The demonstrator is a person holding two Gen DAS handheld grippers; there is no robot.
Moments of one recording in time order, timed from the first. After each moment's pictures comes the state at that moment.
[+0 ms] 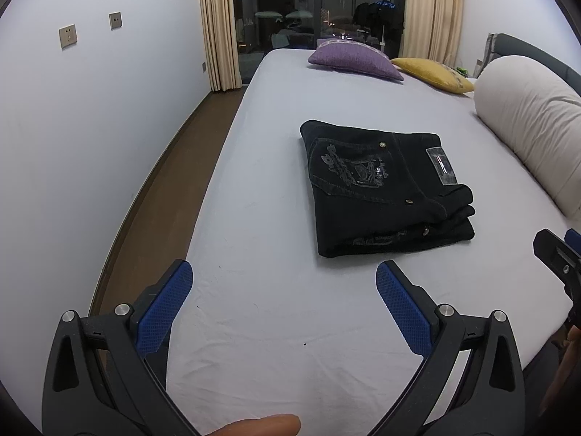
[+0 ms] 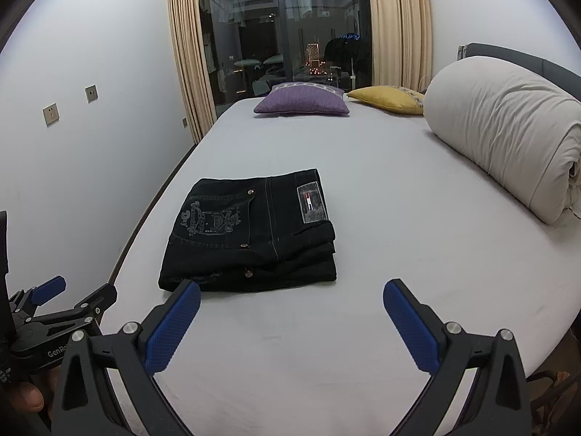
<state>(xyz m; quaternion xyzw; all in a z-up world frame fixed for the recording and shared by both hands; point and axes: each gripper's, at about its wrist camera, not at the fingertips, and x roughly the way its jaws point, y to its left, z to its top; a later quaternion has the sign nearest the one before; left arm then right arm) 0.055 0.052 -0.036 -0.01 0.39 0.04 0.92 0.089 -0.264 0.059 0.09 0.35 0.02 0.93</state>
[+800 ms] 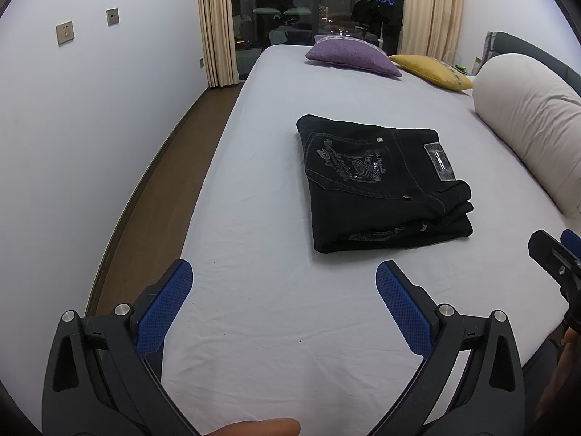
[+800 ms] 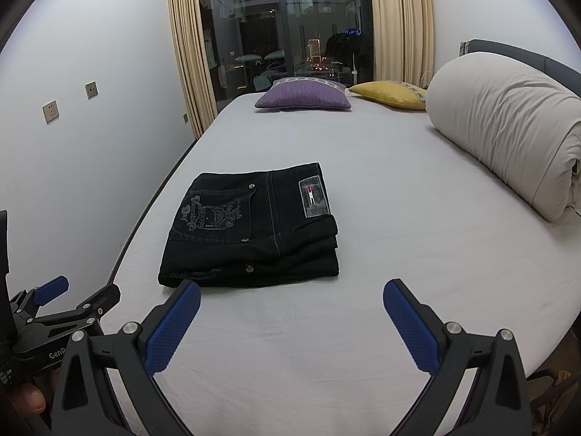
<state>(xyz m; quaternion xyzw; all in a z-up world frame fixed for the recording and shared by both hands) 0.054 0.049 -0.042 -0.01 0.40 0.03 0.92 0.090 -0.262 0.054 0.09 0.35 0.03 0.93</state>
